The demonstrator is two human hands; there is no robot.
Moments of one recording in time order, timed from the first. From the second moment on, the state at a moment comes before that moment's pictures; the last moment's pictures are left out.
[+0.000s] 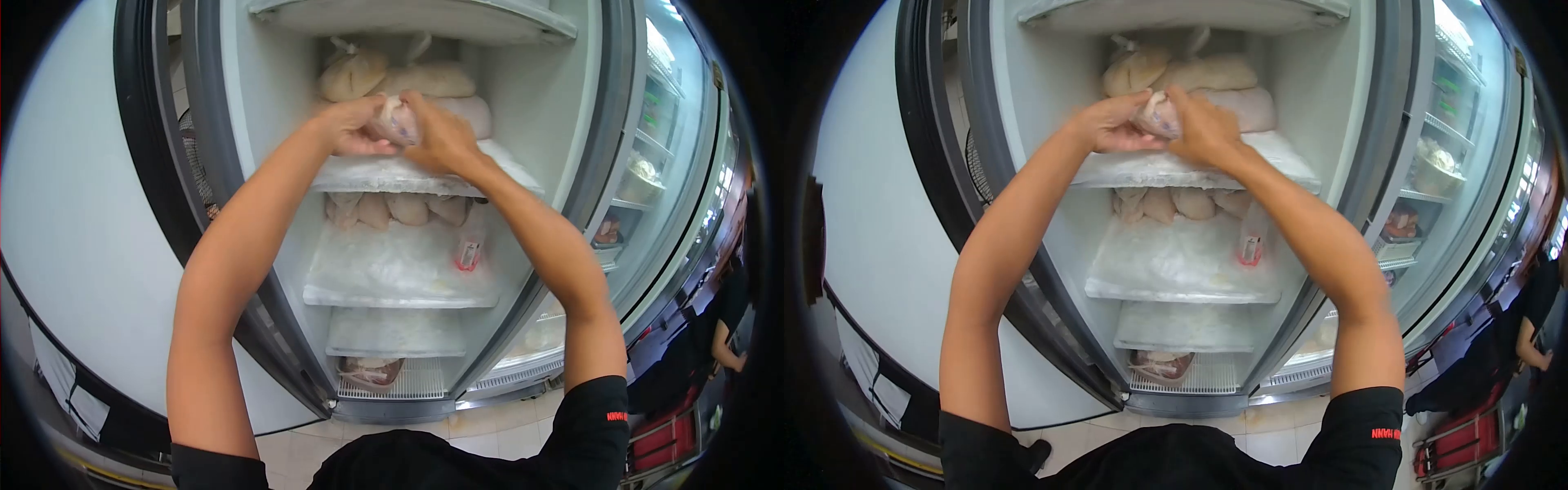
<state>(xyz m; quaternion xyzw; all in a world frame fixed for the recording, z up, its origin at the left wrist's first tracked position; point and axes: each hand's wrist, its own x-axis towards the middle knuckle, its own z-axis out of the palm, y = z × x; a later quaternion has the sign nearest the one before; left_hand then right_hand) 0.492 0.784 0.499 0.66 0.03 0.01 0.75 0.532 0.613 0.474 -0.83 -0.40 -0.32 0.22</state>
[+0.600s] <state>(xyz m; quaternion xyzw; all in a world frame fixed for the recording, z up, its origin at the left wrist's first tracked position) 0.584 0.759 0.550 0.58 -0.17 0.16 0.78 0.616 0.602 0.550 -0.64 -0.45 -0.62 0.05</state>
